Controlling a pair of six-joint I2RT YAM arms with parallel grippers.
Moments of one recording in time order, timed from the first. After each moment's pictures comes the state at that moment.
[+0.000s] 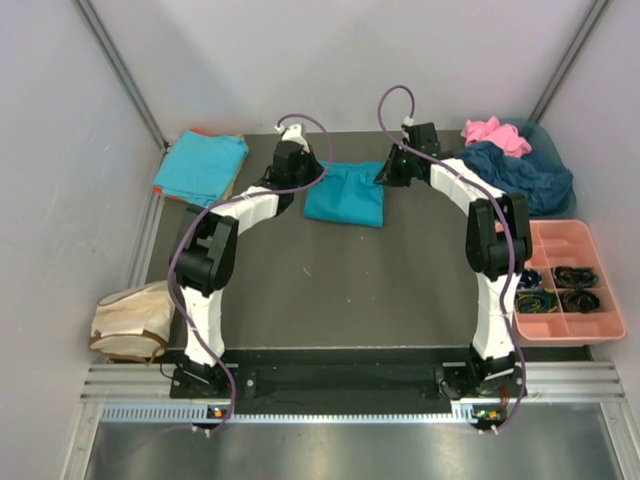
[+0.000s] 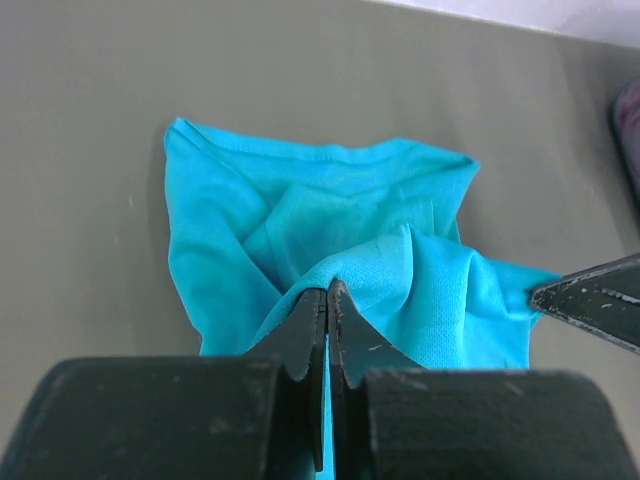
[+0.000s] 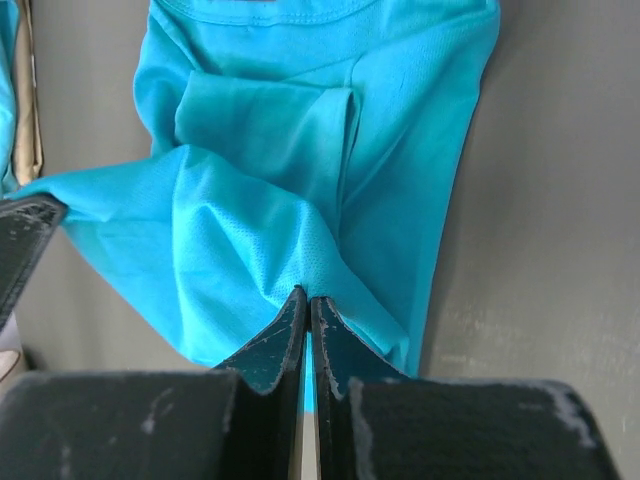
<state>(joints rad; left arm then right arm) -0.40 2.04 1.44 0.24 0.02 -0.48 0.26 2.11 1.69 -0.35 -0.33 0.54</state>
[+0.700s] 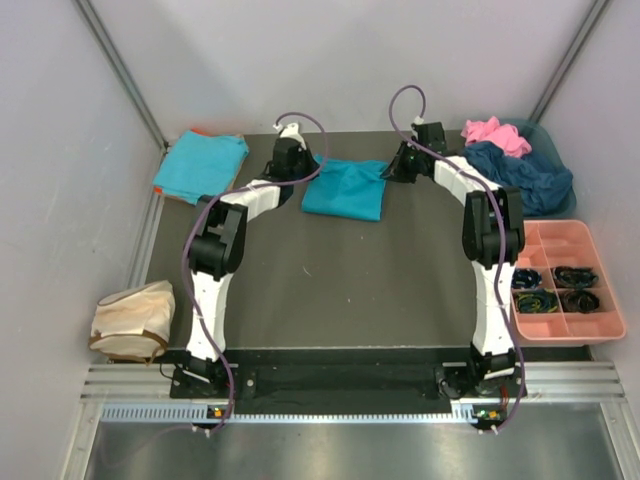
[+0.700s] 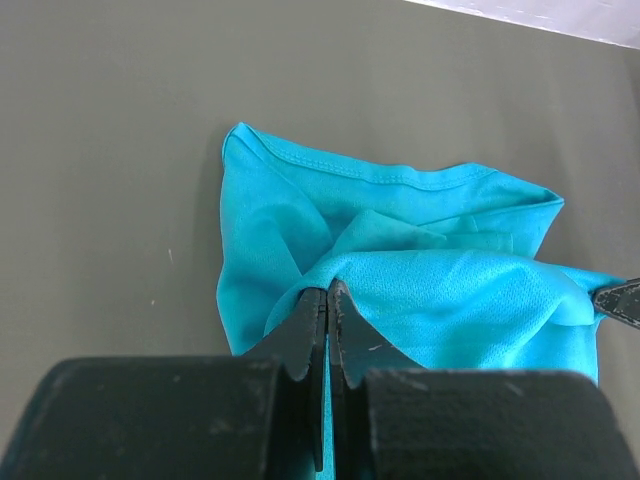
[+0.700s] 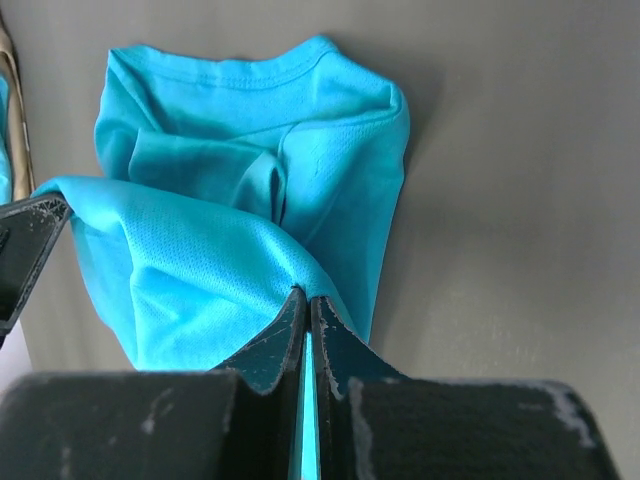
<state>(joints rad) -0.34 2.24 1.62 0.23 0.06 -0.47 0.18 2.26 1.82 -0.31 -0.37 0.57</state>
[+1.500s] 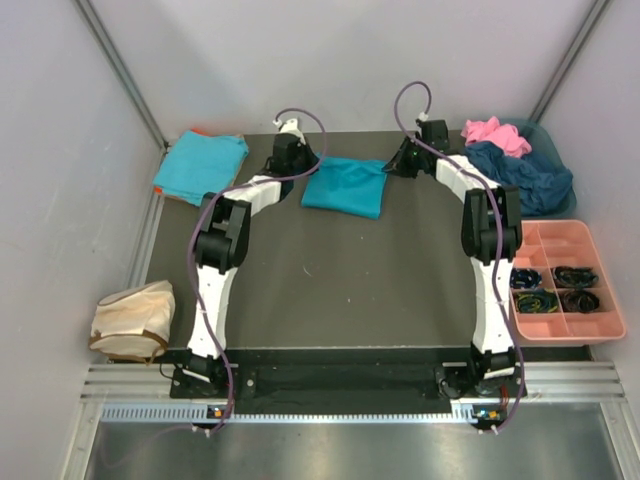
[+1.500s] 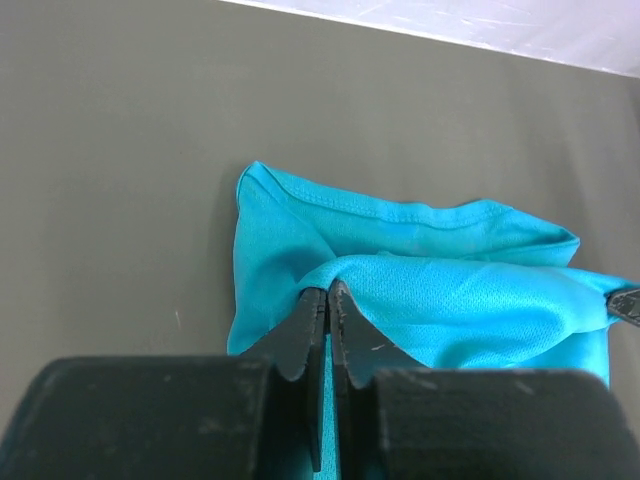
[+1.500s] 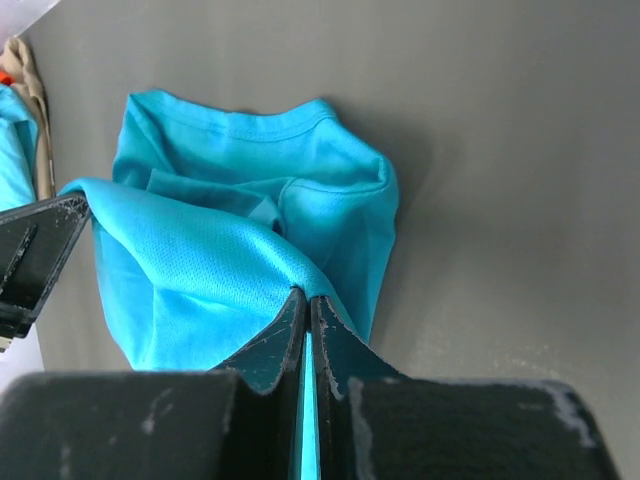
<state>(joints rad) -0.32 2.35 1.76 0.23 0.09 -0.47 0.16 2.33 1.88 -0.25 -0.40 0.60</state>
